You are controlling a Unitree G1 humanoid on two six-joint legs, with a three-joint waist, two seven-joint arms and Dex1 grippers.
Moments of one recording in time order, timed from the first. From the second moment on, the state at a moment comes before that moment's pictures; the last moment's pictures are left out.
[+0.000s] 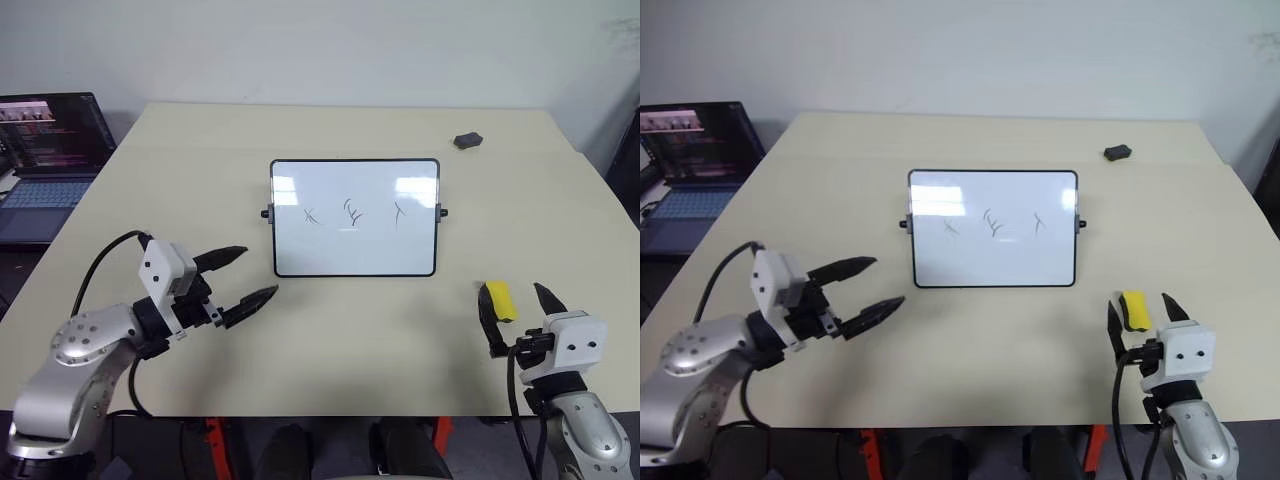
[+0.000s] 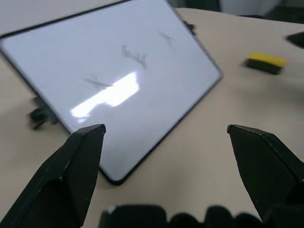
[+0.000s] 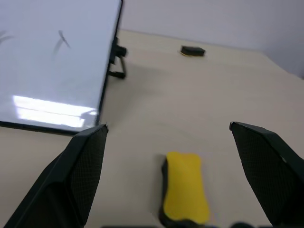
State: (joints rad) left arm 0.04 0.81 0.25 -0.43 -0.63 0.40 -0.91; right arm 0.43 -0.20 -0.22 -0.61 0.16 0.14 0.20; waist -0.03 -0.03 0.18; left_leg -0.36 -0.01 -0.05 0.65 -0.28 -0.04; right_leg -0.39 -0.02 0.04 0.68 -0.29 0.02
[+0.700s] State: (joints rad) left arm 0.10 0.78 0.10 -0.49 -0.57 0.36 -1.03; right arm 0.36 -0.20 -0.20 -0.44 0.18 0.10 0.26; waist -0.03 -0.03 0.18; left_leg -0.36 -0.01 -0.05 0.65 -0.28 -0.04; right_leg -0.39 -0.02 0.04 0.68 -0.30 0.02
